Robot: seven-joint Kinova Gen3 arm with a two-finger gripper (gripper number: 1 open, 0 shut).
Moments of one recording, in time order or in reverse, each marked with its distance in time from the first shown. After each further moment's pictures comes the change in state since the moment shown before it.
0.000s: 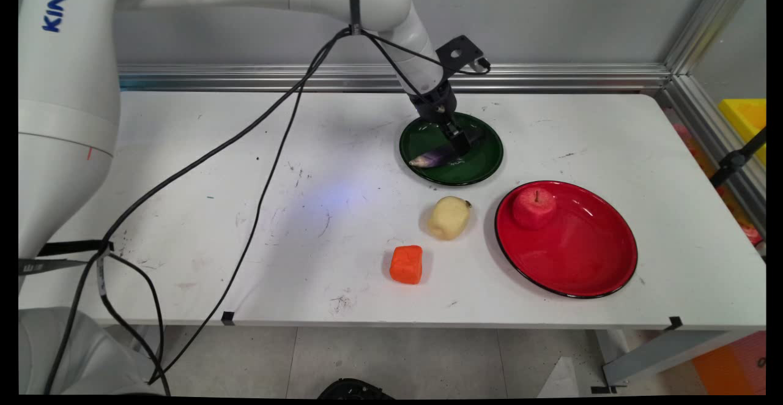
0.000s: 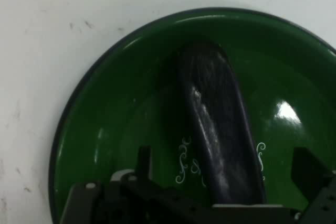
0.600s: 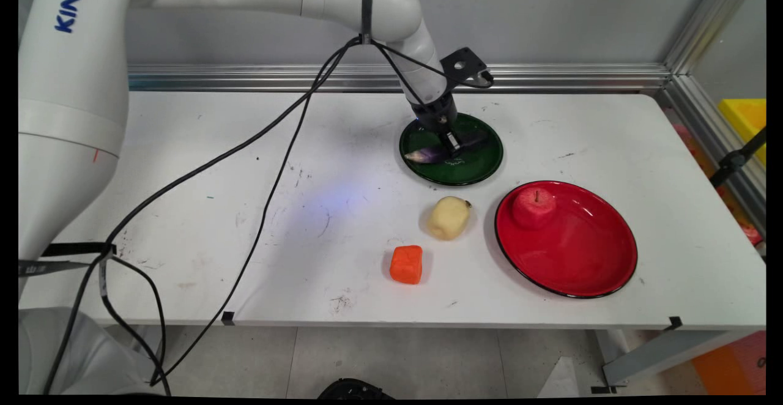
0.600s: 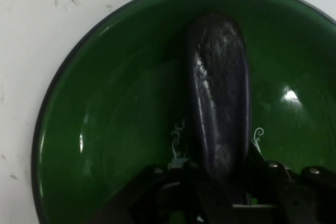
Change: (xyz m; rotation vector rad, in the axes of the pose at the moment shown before) arm -0.001 0.012 0.012 0.021 -0.052 0.009
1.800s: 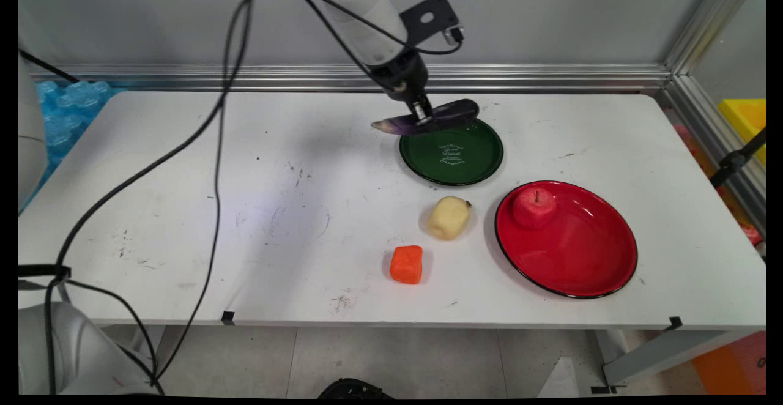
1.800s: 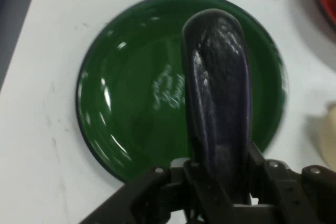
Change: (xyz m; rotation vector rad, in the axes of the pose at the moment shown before) arm -0.051 0.027 -0.149 0.029 0.085 0.206
